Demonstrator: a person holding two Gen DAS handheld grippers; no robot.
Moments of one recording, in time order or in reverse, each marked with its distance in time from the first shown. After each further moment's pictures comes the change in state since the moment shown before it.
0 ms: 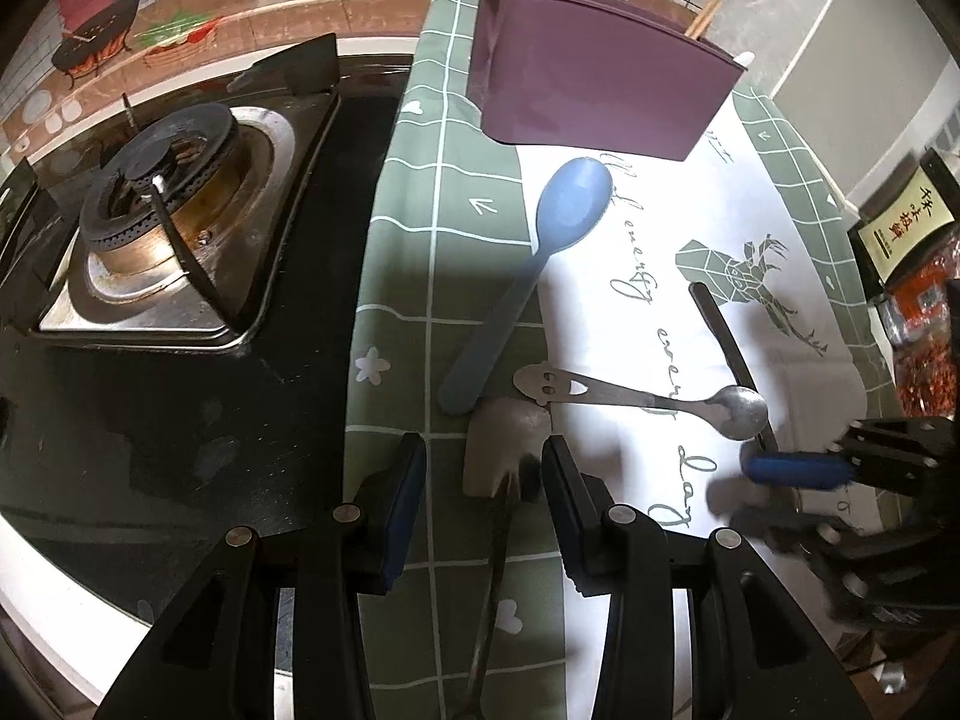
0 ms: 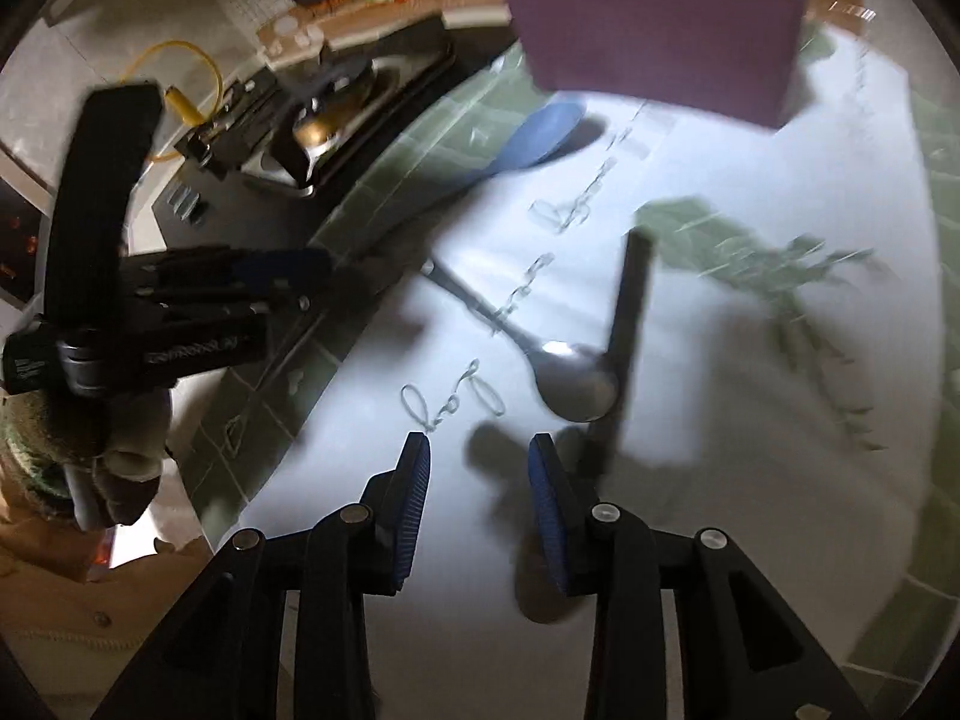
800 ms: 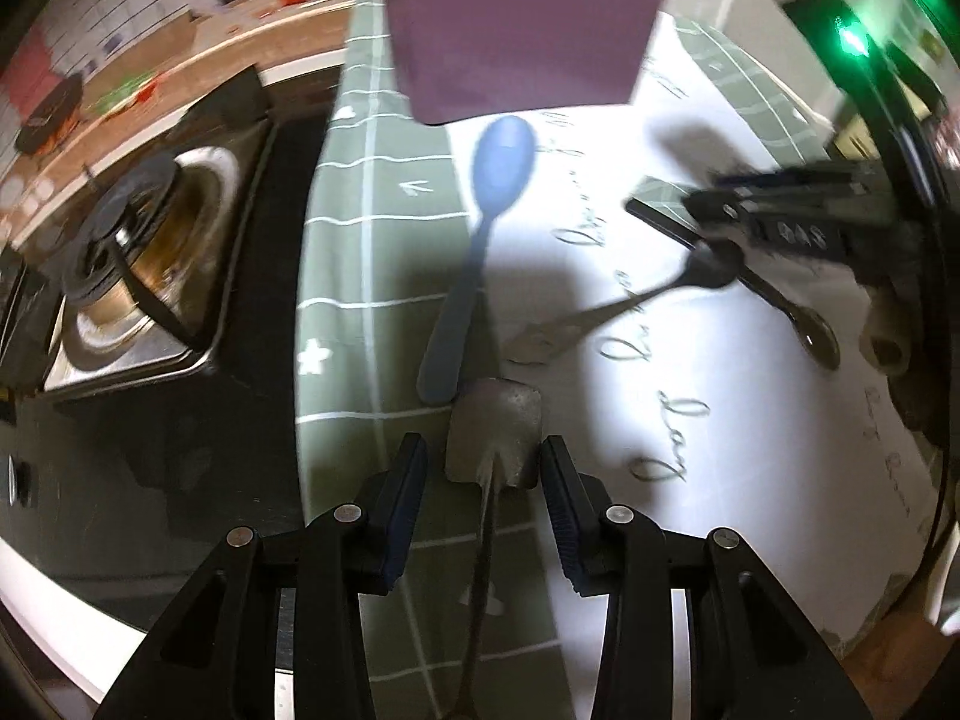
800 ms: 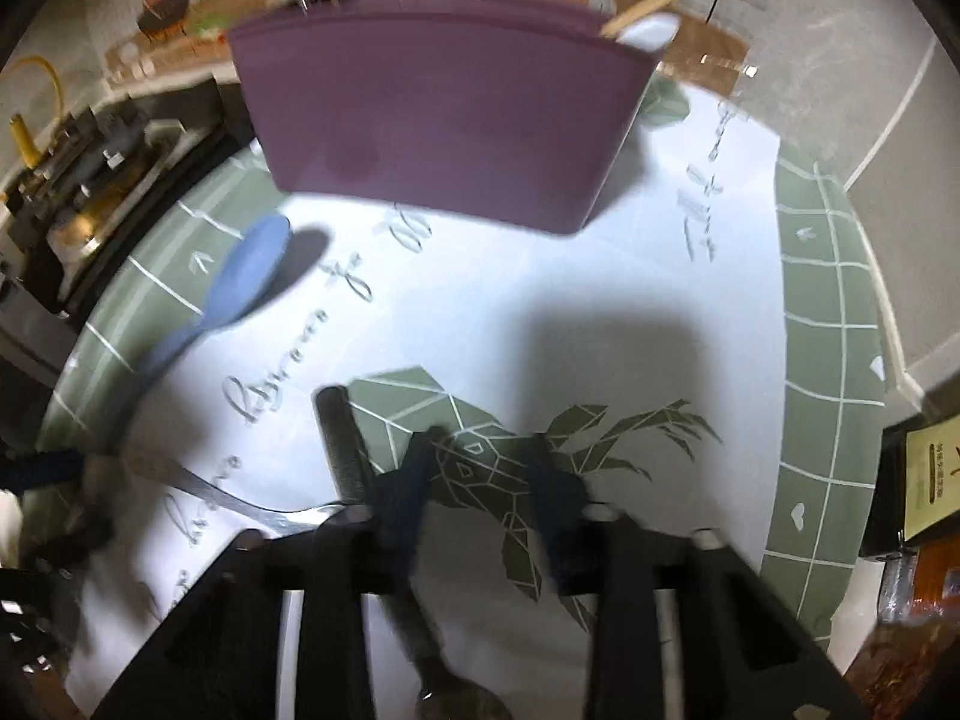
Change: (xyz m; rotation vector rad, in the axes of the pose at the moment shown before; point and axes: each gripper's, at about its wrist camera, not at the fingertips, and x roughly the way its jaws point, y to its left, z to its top) left arm 0.006 -0.026 -0.011 0.167 0.015 0.054; right arm 0.009 -0.068 0.072 0.032 -0.109 -0.422
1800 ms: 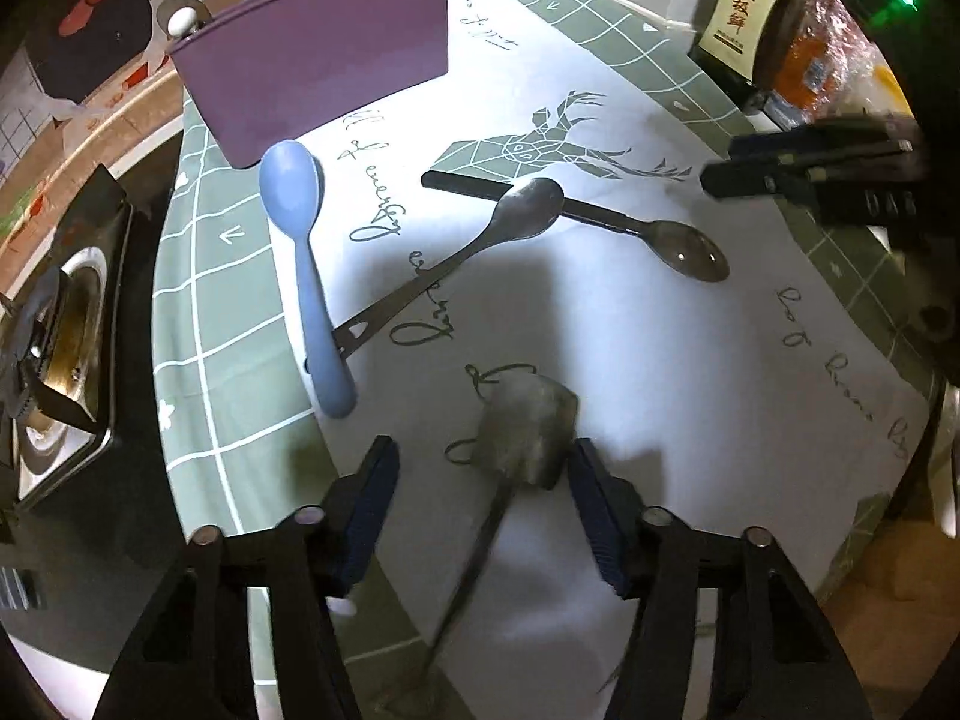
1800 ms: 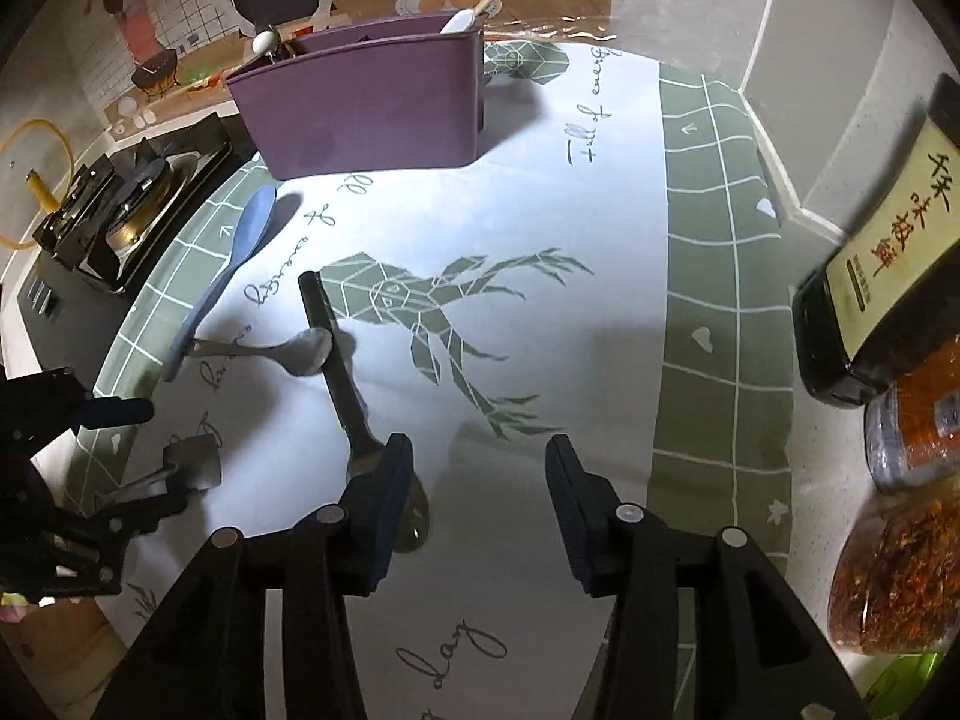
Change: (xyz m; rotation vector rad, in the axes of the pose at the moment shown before) left arm 0.001 -0.070 -0.007 0.284 0.032 -0.109; right arm -0.064 -0.056 -0.086 0.148 -0.004 0.075
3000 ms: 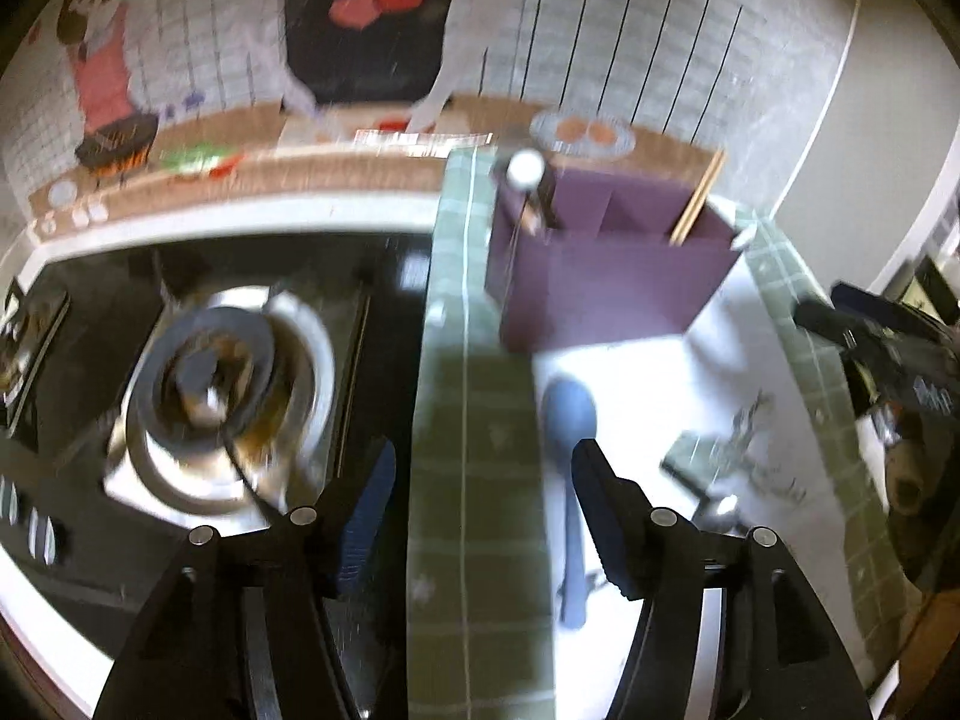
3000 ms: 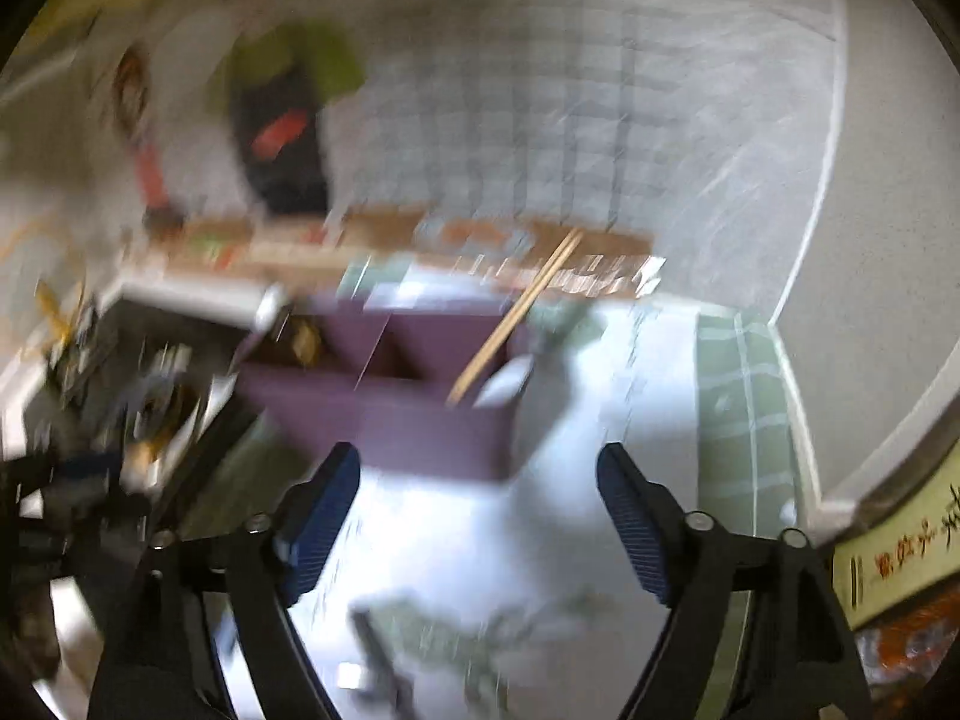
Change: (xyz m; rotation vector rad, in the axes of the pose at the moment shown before) left arm -0.066 0.130 0.042 -0.436 -0.270 0.138; right arm -0.019 0.040 0.117 -0.058 -0.297 0.025
